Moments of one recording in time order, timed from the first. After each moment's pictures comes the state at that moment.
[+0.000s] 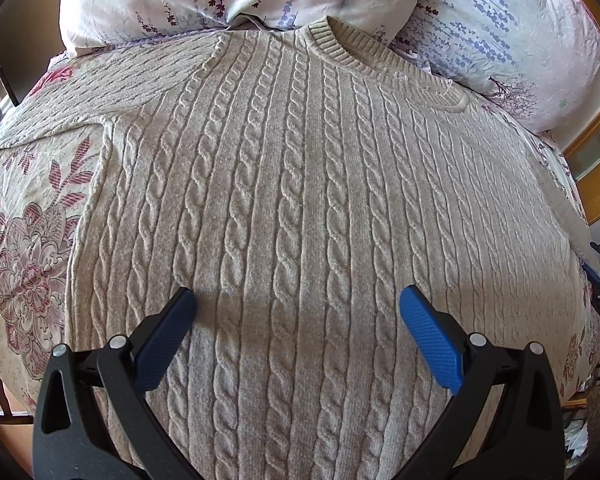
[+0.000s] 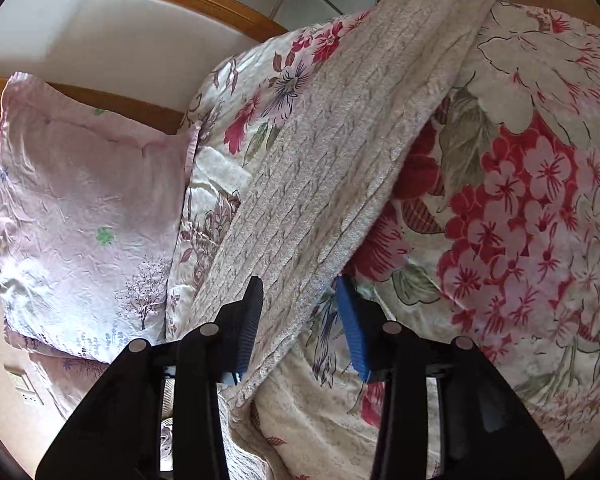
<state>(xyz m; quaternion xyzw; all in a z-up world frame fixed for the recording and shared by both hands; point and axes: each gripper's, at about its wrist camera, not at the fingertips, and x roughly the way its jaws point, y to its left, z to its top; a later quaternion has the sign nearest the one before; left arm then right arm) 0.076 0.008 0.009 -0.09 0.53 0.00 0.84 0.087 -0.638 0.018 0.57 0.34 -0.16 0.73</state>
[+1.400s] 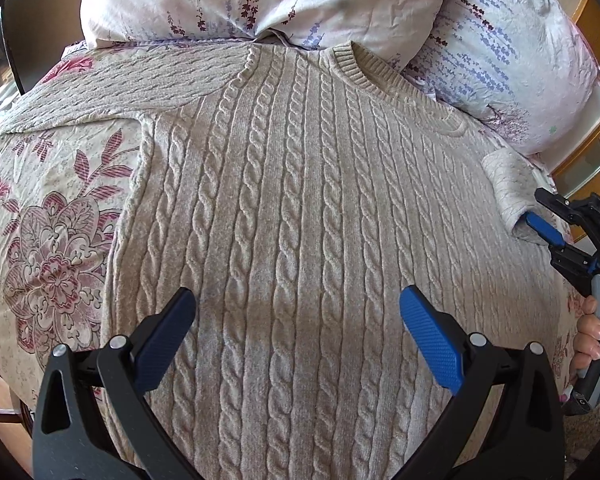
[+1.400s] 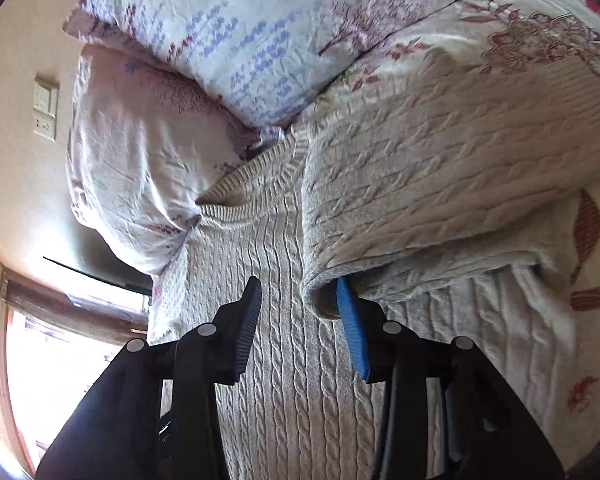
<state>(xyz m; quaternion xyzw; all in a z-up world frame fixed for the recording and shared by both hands) 0.058 0.042 0.026 -0.13 0.50 -0.01 0.86 0.159 -0.418 0.062 0.38 0.45 0.16 0.79</state>
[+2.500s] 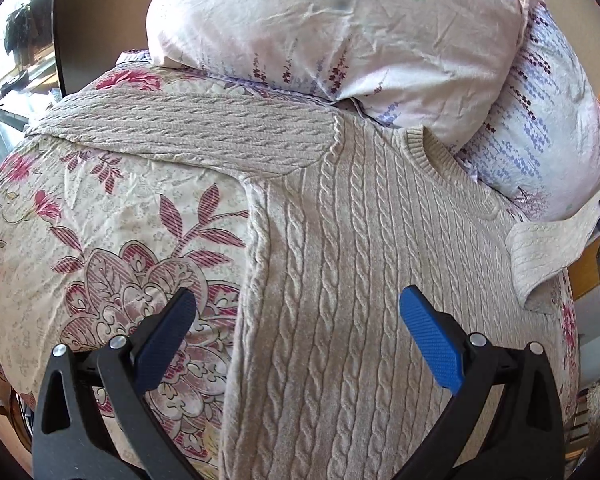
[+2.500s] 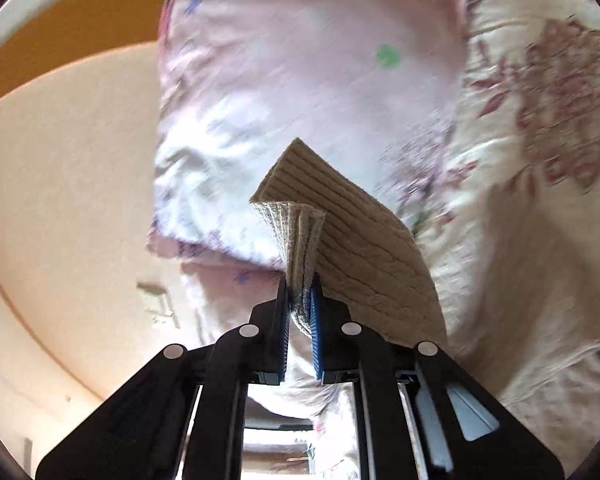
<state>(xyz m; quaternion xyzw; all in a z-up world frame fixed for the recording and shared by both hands) 0.063 0.127 0.047 -0.18 0.44 0.05 0.88 0.217 -0.462 0.110 0.64 0.23 0.18 0.71</state>
